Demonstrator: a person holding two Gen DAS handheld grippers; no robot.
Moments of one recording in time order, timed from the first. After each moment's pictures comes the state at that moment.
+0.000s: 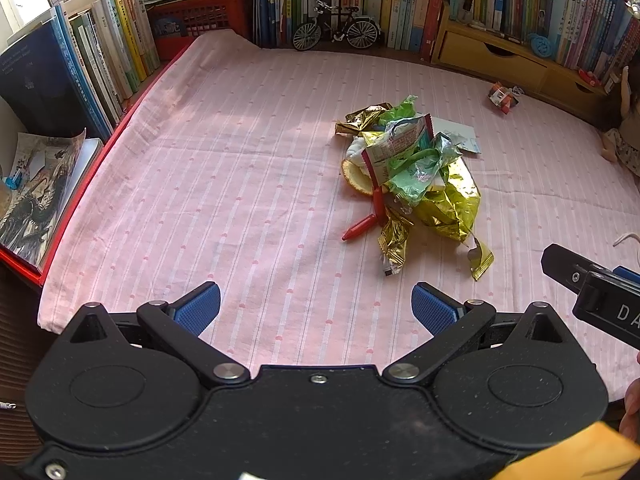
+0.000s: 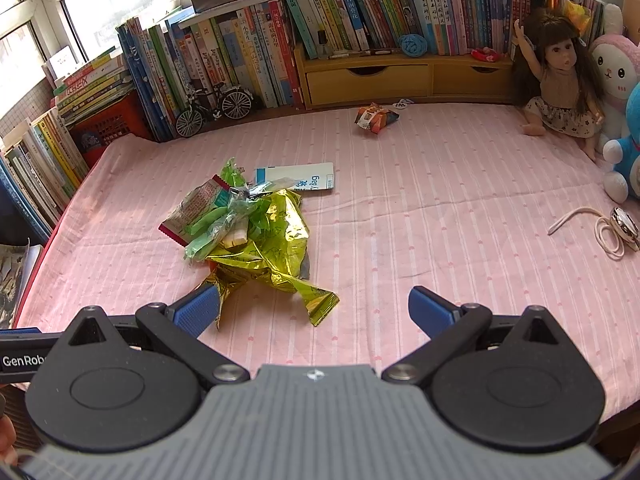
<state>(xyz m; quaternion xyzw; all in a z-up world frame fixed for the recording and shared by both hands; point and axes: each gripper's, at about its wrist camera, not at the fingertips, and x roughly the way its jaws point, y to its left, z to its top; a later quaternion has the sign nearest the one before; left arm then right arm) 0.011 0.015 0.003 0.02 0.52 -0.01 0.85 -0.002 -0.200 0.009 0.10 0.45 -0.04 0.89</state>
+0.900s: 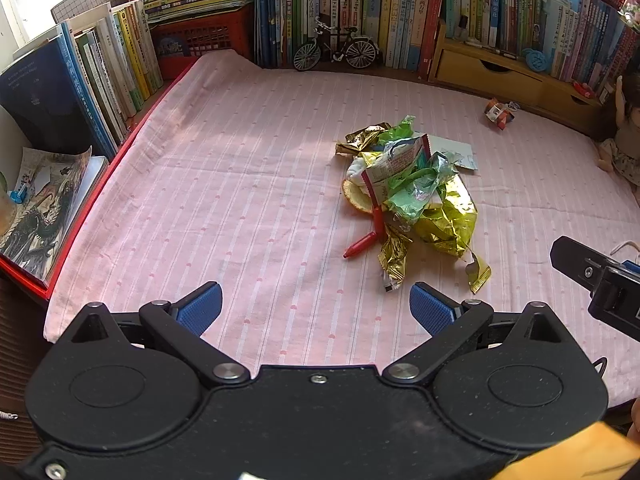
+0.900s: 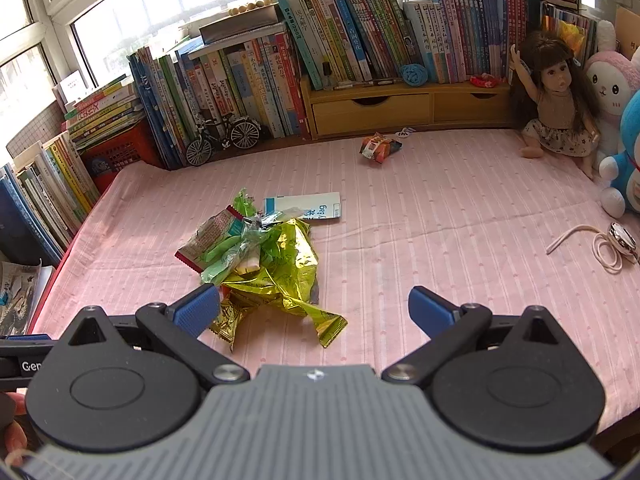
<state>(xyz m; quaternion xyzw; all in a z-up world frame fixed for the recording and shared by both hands) 0.004 0.012 0.012 0.02 0.49 -0.01 0.87 -0.010 -0.196 0.026 0.11 0.41 -0.04 0.90</state>
